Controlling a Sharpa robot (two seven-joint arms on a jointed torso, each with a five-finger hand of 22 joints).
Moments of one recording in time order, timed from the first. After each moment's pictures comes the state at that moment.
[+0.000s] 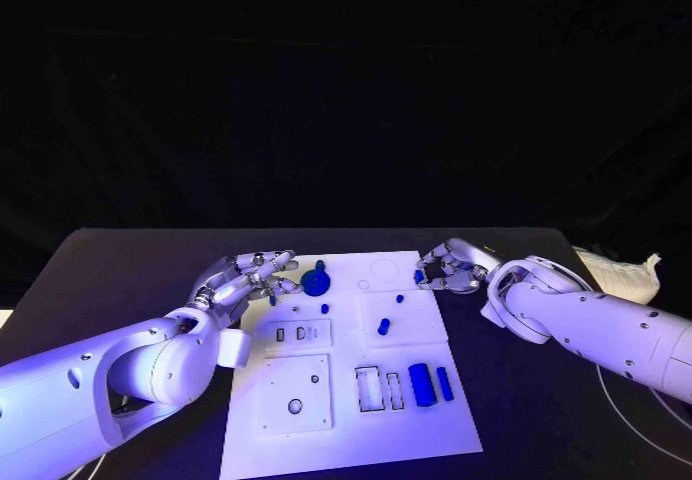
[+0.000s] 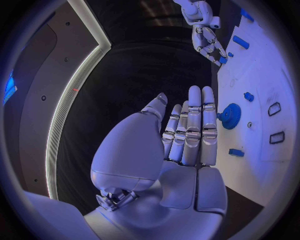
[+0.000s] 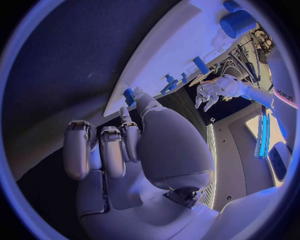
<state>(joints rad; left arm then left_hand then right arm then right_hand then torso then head) 1.11 -0.92 0.00 1.66 0.06 -0.34 0.45 1.42 -0.02 0.12 0.12 0.13 1.00 0.20 0.07 0.07 1.09 0.14 0.07 0.07 1.25 0.07 0.32 0.37 0.18 1.12 0.17 0.30 0.15 1.06 -0.80 0.13 1.20 -1.30 -0.31 0.14 1.40 -0.05 0.17 0.05 0.17 0.99 0.15 0.07 0.07 1.47 0.06 1.36 1.31 1.47 -0.01 1.56 1.31 0.07 1.43 0.09 1.43 1.26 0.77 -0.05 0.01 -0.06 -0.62</state>
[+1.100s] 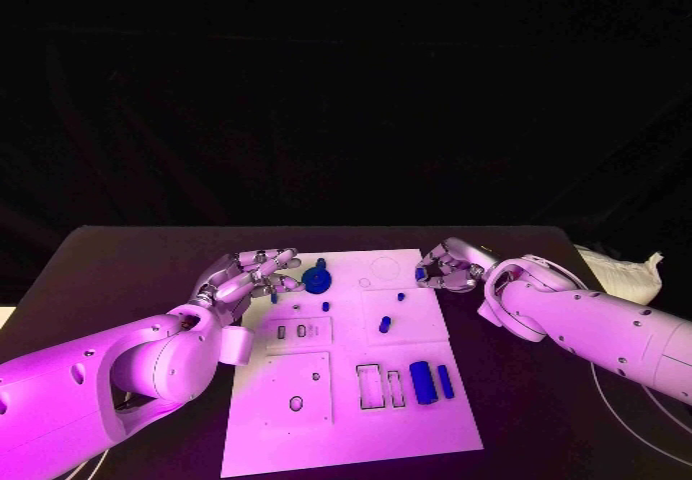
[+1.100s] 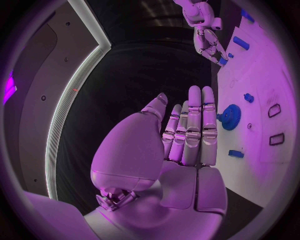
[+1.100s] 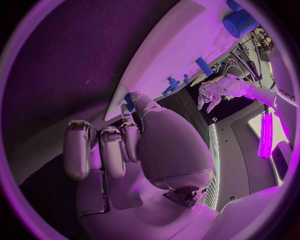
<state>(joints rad) 1.11 -0.92 0.00 1.66 0.06 -0.34 0.45 1.42 -0.02 0.12 0.11 0.13 1.00 0.20 0.07 0.07 1.09 0.14 0.07 0.07 1.25 0.07 0.32 0.37 0.18 1.12 0.17 0.30 0.15 1.06 -0.78 0.13 1.18 -1.29 -0.30 0.12 1.40 -0.03 0.21 0.03 0.15 1.08 0.13 0.09 0.08 1.46 0.05 1.37 1.31 1.47 -0.02 1.56 1.31 0.07 1.43 0.09 1.43 1.27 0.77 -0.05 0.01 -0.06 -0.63</state>
